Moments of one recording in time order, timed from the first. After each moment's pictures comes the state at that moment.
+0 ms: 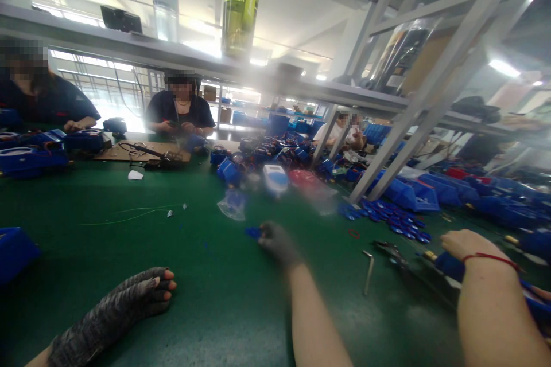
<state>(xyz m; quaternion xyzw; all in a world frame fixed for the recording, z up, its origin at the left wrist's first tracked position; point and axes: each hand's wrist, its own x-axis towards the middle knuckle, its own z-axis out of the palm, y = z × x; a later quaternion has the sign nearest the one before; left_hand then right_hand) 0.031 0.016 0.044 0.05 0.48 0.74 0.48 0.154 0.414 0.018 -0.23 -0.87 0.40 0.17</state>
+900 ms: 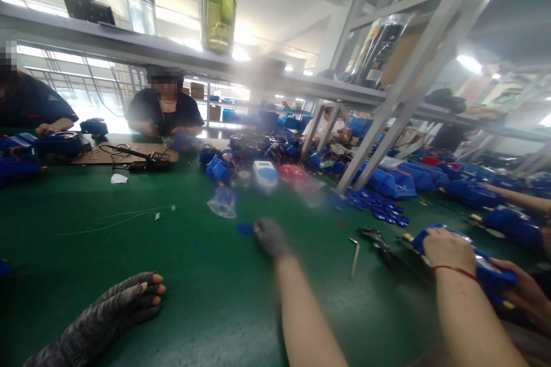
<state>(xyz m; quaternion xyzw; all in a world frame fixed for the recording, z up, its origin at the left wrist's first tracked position) 0.025 0.004 0.027 0.05 0.43 0.75 0.51 0.148 0.411 0.018 -0.27 -0.93 0.16 0.17</state>
